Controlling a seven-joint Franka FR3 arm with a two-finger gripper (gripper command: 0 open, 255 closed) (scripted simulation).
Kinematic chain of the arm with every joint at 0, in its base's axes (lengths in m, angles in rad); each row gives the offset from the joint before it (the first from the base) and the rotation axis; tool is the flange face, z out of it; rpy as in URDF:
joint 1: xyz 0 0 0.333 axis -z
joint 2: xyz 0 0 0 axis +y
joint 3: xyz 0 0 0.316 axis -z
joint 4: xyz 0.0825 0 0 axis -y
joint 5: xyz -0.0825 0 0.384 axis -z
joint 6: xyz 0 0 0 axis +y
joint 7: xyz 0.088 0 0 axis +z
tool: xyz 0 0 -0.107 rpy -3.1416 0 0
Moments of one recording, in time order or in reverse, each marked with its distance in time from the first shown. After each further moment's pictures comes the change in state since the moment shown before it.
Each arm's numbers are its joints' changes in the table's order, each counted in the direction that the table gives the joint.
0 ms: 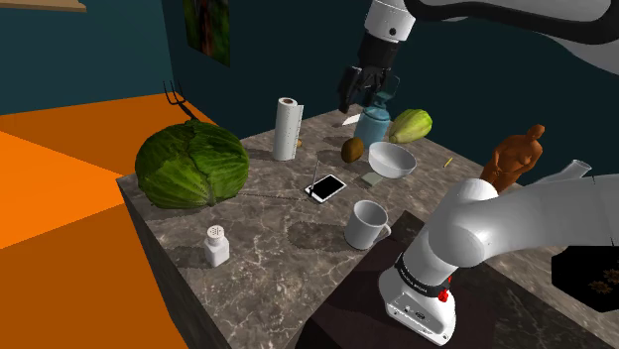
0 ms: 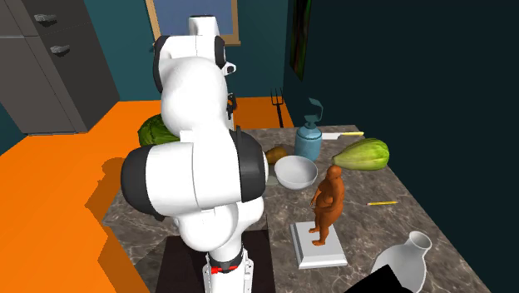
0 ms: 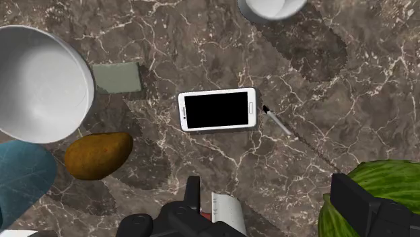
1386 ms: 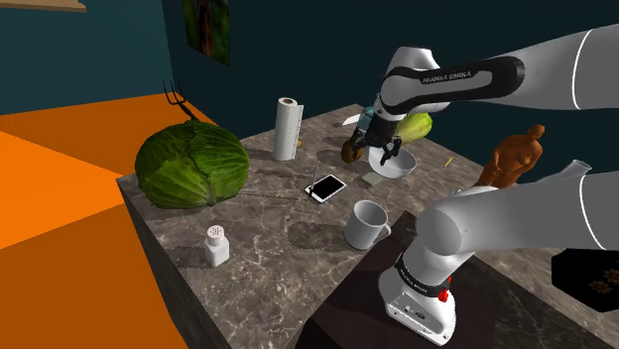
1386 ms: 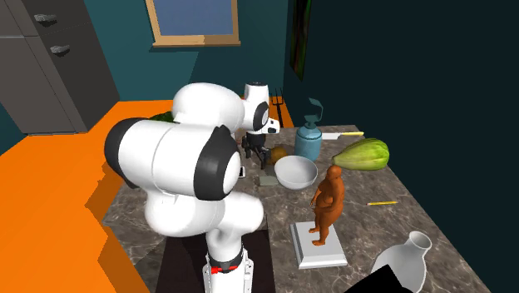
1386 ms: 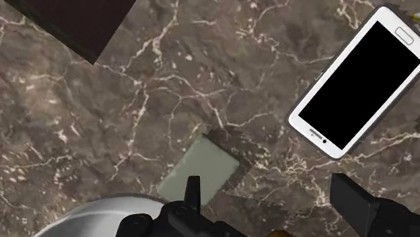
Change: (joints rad) arm 0.352 0.086 0.111 -0.433 0.045 -0.427 -0.434
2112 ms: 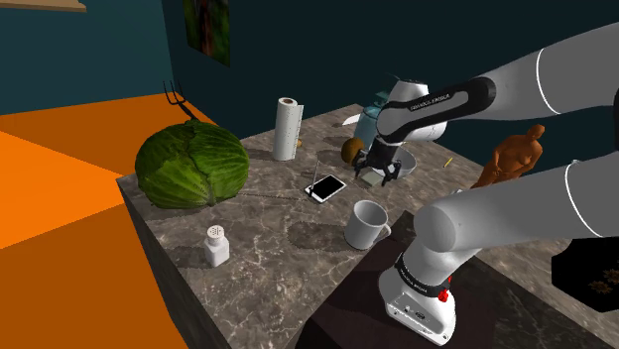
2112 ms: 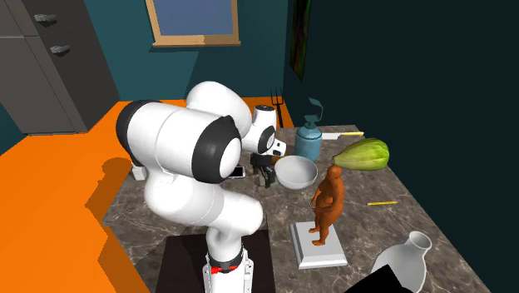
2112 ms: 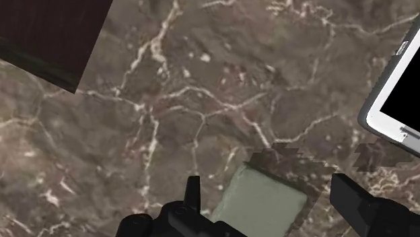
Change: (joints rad) arm 0.083 0.109 0.034 -0.143 0.015 -0.231 -0.088
